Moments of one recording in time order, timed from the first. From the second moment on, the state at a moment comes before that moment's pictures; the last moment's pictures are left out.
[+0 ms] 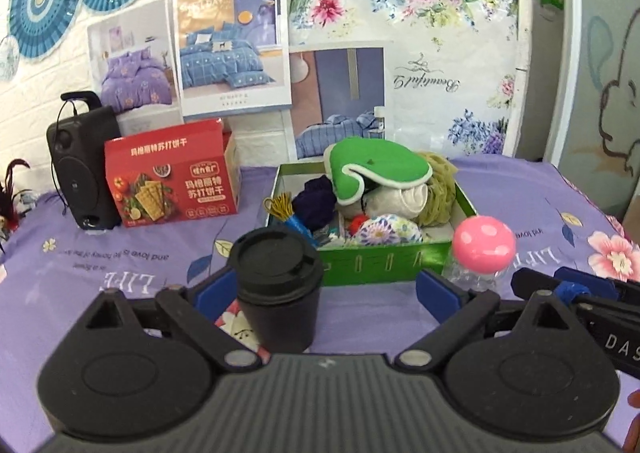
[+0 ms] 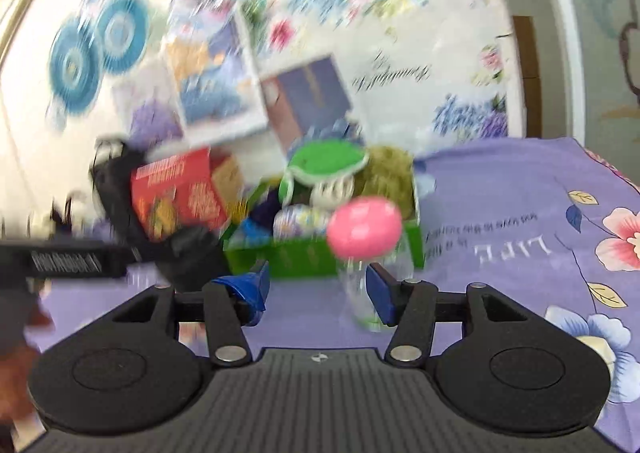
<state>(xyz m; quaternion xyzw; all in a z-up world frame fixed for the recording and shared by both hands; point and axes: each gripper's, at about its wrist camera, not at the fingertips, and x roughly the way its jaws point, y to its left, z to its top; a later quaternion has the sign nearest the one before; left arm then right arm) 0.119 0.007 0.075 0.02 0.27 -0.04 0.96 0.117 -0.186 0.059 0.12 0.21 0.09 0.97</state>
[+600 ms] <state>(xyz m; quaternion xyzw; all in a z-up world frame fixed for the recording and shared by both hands) 0.086 -0.005 0.034 0.03 0.33 -0.01 0.94 0.087 -0.188 0.043 0.22 0.29 0.00 0.93</state>
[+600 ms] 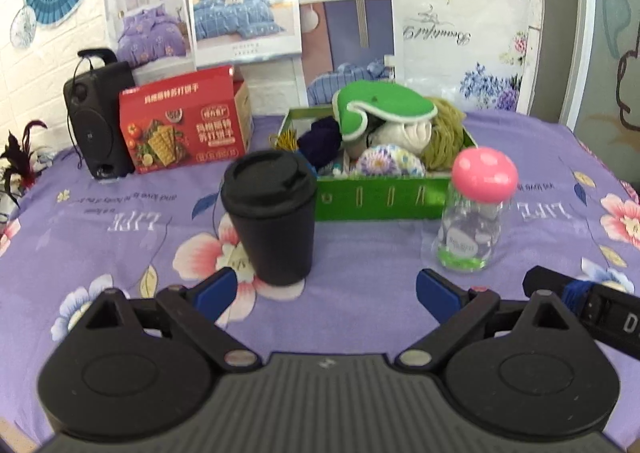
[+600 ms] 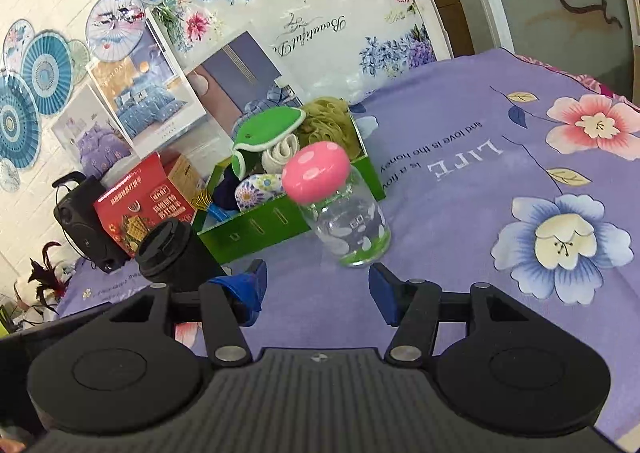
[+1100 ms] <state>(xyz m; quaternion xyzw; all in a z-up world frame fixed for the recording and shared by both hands) 0.061 0.007 0.021 0.03 0.35 -0.02 0.94 0.074 -0.169 0.019 0.16 0.37 -0.02 0.92</state>
